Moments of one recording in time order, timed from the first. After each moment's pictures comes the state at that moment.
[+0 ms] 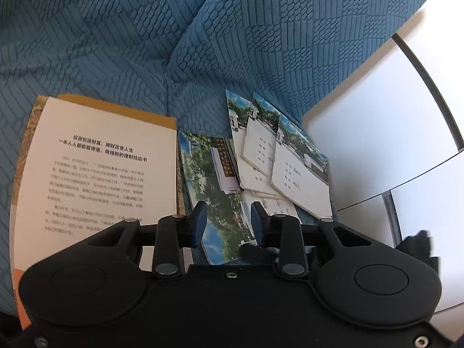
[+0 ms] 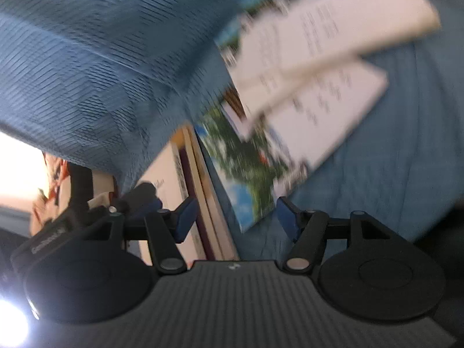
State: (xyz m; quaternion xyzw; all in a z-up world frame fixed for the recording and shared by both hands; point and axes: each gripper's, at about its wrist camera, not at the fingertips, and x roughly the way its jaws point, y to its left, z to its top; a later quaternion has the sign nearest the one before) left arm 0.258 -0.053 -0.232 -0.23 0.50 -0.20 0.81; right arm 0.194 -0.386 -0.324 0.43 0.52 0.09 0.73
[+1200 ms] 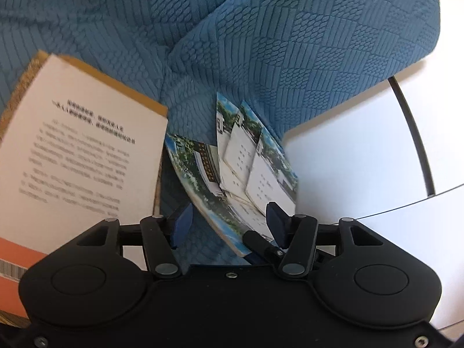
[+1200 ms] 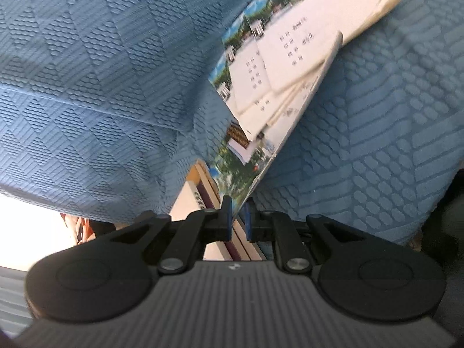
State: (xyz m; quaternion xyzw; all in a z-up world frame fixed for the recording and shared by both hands) left arm 0.258 -0.036 -0.244 -0.36 0.50 -0.21 0.76; right arm 0.179 -0.390 -0.297 0.50 0.43 0.03 0.75
